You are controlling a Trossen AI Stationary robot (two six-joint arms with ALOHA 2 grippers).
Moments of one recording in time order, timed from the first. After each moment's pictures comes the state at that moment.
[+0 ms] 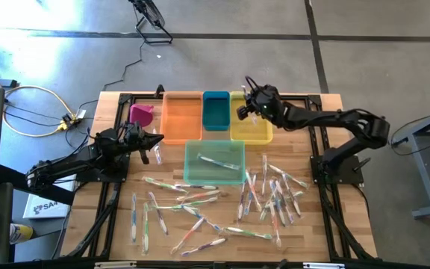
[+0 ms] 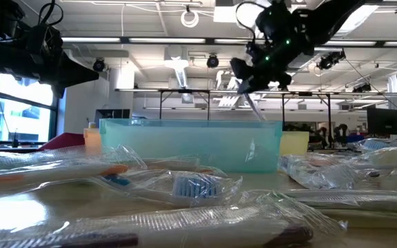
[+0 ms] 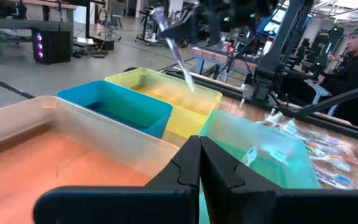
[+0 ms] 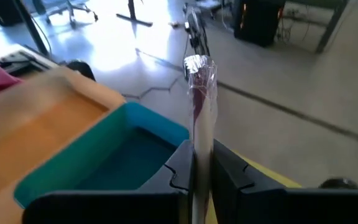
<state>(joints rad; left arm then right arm) 0.34 0.01 0.05 -0.06 -0.01 -0.21 -0.46 1.48 0.87 0.17 0.45 0.26</state>
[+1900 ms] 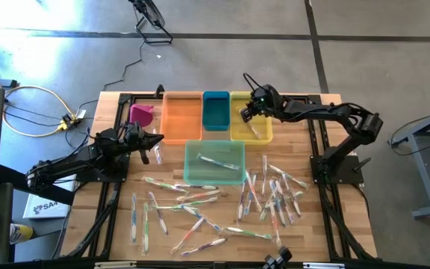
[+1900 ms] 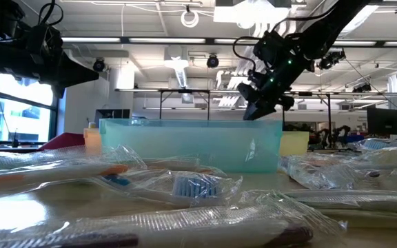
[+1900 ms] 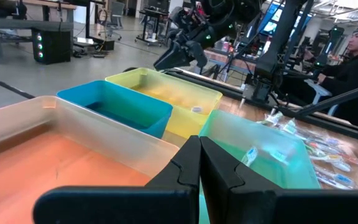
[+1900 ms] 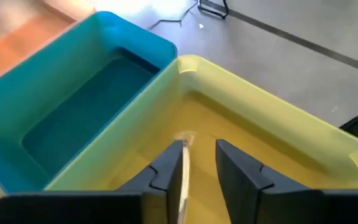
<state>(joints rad) 0.34 0.01 0.05 -0.06 -0.01 -0.21 -0.60 1.57 0.87 0.03 0.18 0.26</state>
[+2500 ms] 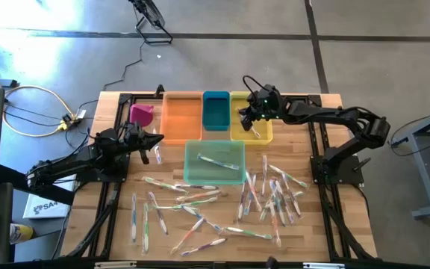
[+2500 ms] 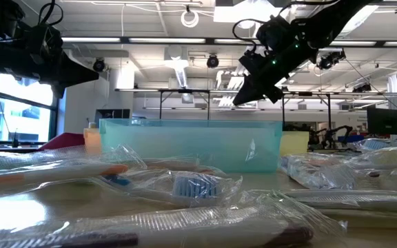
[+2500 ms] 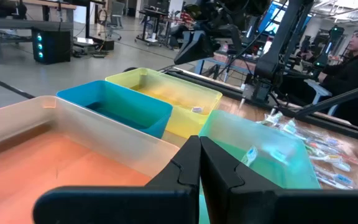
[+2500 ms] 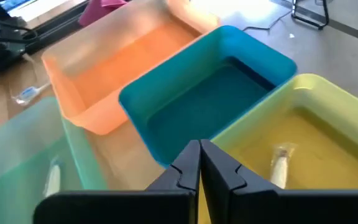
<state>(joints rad) 0.34 0.01 0.05 -0.06 -0.01 -0.21 -0.54 1.48 0.87 0.04 -0.11 0.21</state>
